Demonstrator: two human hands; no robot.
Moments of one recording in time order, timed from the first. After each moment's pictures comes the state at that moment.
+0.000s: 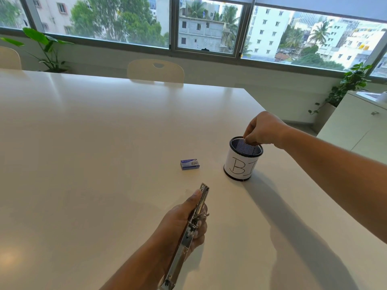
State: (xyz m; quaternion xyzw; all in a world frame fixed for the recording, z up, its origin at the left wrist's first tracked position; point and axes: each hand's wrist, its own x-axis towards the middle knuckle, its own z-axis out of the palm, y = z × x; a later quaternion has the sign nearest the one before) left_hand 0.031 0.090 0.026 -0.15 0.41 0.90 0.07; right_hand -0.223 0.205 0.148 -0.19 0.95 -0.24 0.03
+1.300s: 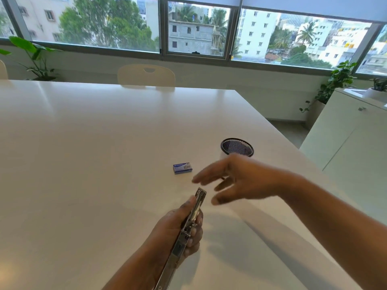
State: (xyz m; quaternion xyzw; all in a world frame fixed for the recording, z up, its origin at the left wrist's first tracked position) left_hand 0.034 0.093 0.033 -0.13 0.44 0.88 0.07; right_hand -0.119 0.227 0.127 -0.51 0.77 -0.27 0.27
